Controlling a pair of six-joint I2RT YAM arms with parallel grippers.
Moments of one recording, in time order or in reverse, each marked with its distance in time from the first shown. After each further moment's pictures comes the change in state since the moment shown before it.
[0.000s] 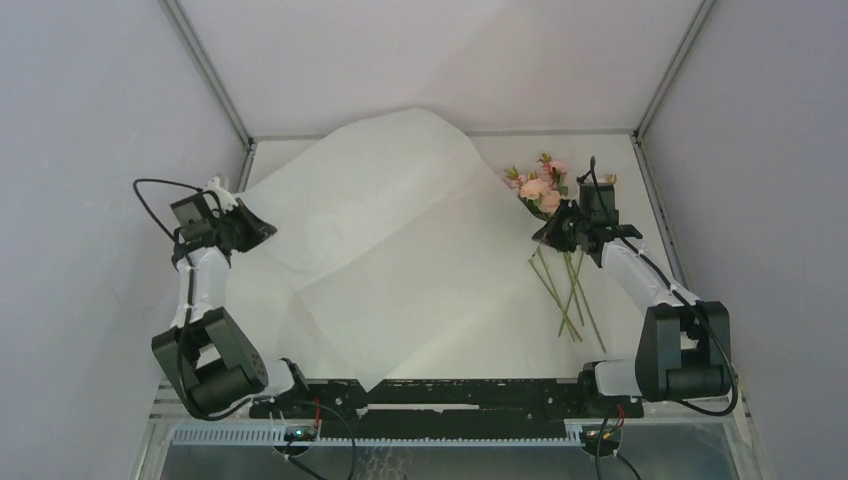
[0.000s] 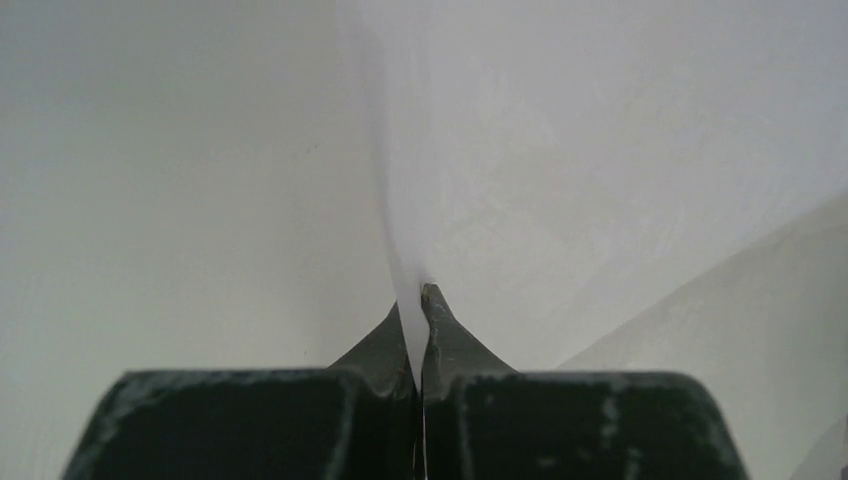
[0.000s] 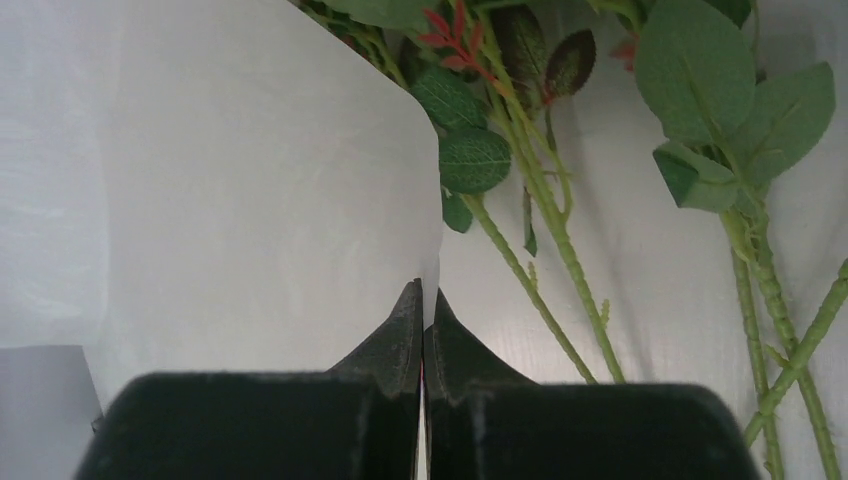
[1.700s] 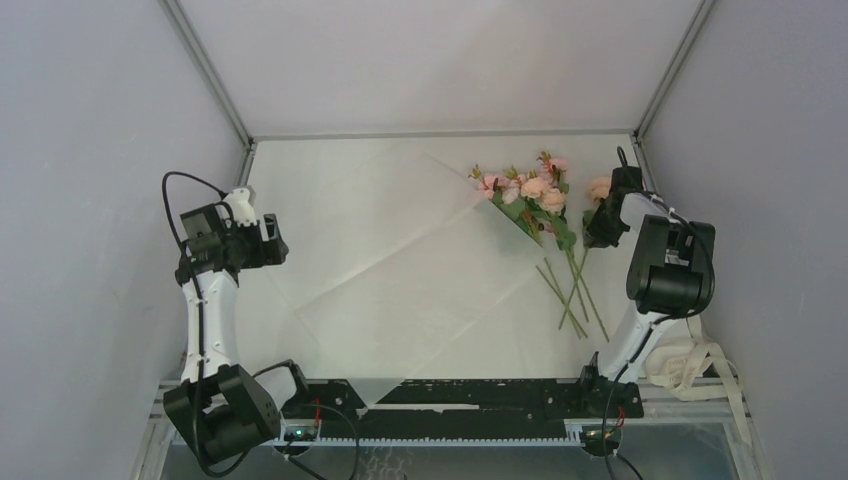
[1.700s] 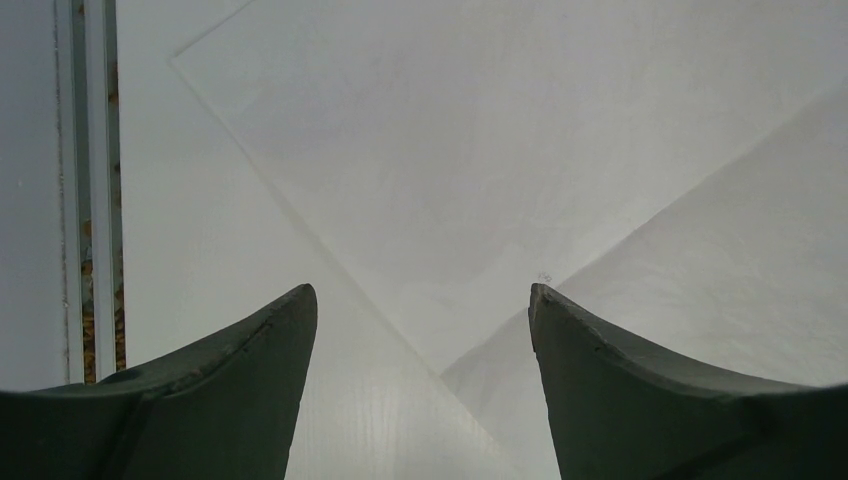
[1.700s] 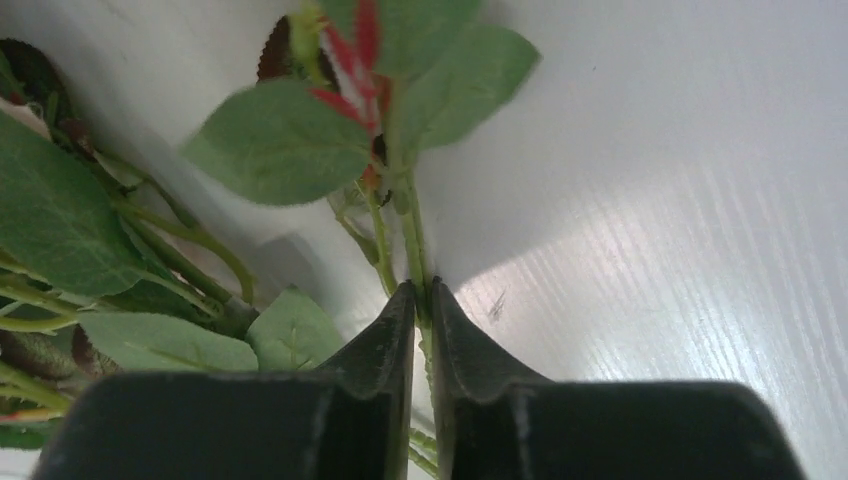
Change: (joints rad) left arm -0.098 -0.218 -0.063 -0.236 -0.208 0.407; right arm -0.285 0.510 0.326 -0.224 0.265 -0.177
